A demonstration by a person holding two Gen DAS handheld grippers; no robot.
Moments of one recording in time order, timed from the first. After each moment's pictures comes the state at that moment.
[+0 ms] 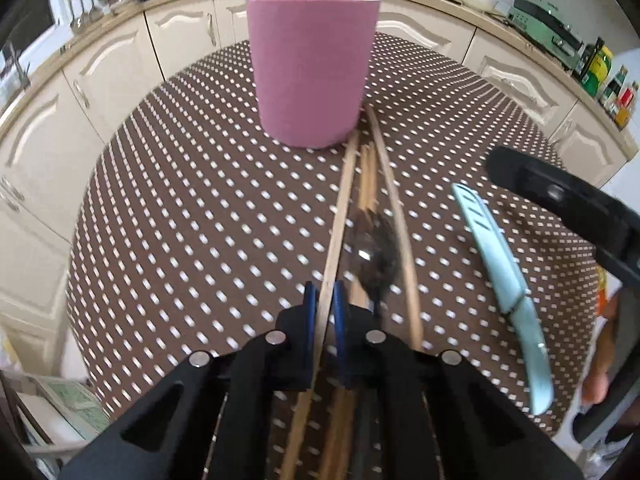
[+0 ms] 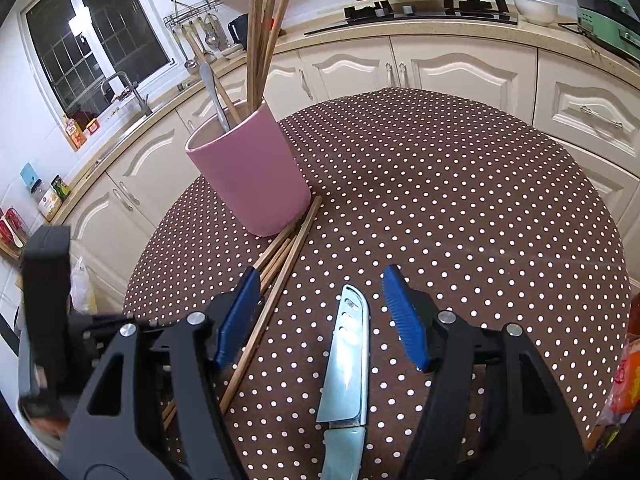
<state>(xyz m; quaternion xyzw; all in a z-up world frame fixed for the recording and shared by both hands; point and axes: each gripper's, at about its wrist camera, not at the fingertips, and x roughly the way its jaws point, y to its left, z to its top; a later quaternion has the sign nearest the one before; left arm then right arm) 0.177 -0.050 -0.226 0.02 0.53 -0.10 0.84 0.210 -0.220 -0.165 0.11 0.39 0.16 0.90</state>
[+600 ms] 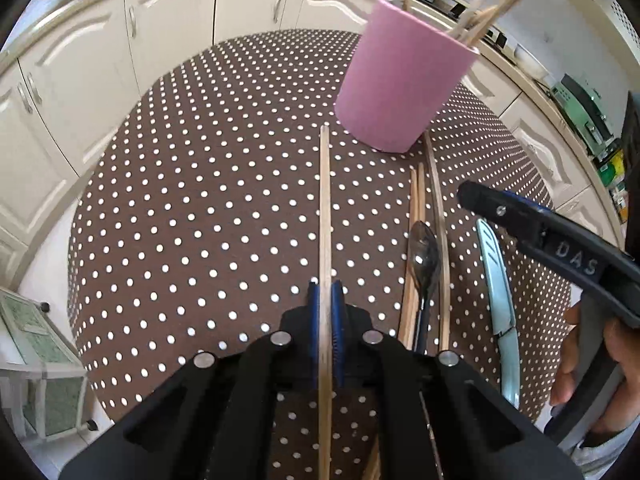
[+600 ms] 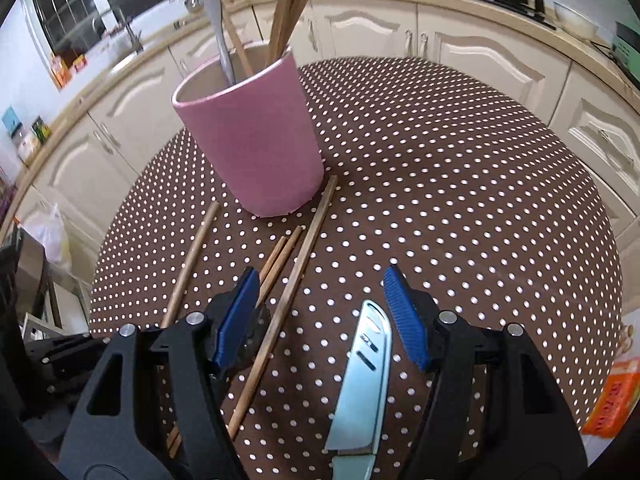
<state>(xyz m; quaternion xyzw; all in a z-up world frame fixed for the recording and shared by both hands) 0.159 0.021 -0.225 -0.11 0.53 -0.06 0.84 0.259 -0.164 -0.171 0.01 0.47 0.15 0.87</state>
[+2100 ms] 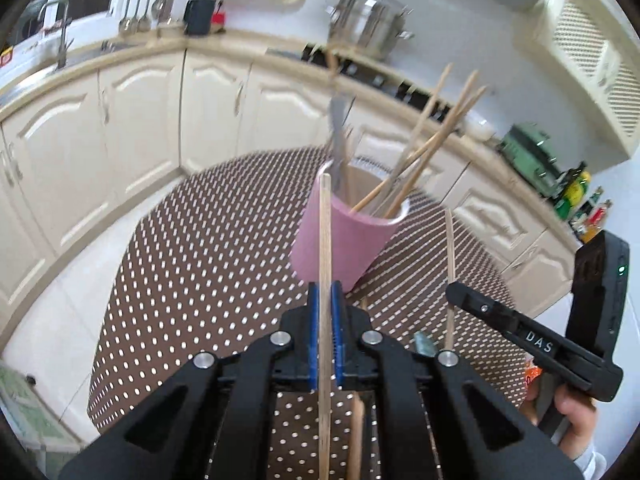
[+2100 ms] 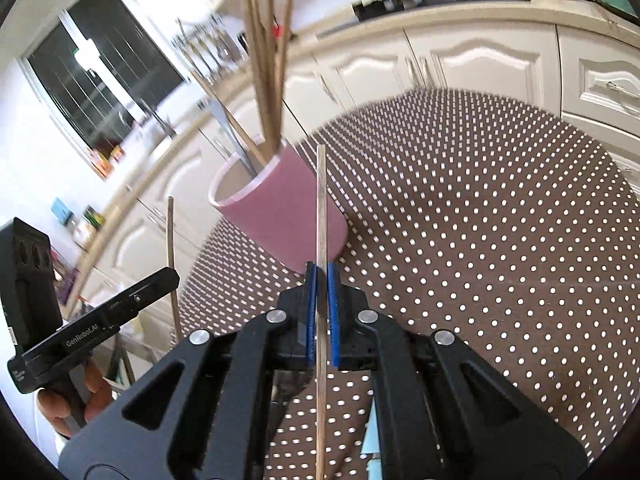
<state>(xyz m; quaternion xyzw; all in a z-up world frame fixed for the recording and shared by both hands) 0.194 0.040 -0.124 -0.11 0.38 -0.12 0.91 0.268 -0.242 -0.142 0.19 0.38 0.21 0.88</state>
